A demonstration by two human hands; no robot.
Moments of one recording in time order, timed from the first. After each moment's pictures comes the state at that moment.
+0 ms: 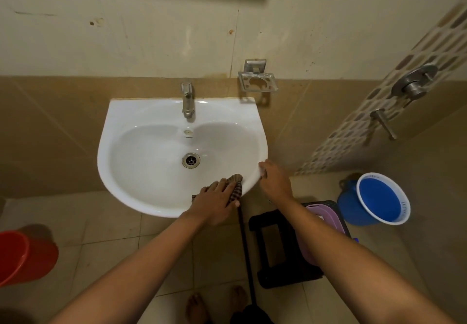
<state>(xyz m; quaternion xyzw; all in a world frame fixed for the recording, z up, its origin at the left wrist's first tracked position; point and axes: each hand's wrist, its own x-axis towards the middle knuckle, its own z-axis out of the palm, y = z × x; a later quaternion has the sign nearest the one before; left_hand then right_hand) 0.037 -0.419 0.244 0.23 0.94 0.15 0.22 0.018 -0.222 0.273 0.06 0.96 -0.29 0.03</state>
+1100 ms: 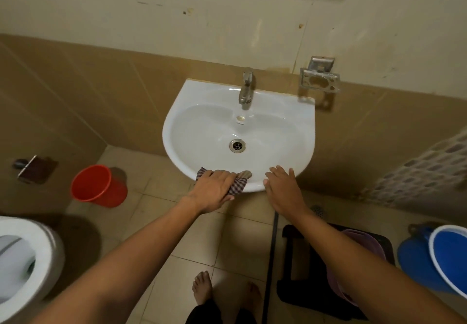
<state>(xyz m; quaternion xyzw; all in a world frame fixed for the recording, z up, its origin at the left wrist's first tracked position) 0.087 -0.477 0.244 0.19 0.98 0.00 0.06 0.039 -0.244 0.252 -0.26 0.96 -0.08 0.06</state>
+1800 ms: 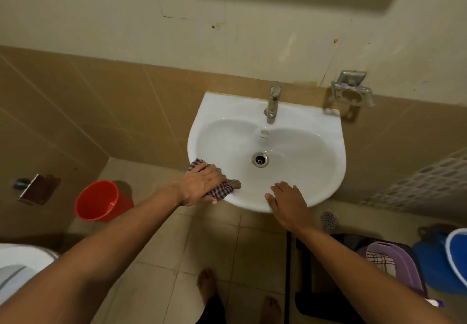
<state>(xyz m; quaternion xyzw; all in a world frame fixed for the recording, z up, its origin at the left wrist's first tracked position) 0.039 -0.641 0.244 0.31 0.94 -0.03 0.13 0.045 -0.336 0.250 -0.19 0.97 -0.13 0.11</state>
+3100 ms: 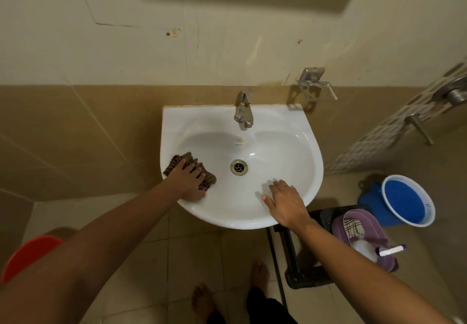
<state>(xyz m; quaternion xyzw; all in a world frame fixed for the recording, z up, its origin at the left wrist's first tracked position) -0.074 -0.649 0.233 0.28 0.90 -0.19 0.28 0.024 -0.362 0.254 -0.03 0.99 -0.04 0.15</state>
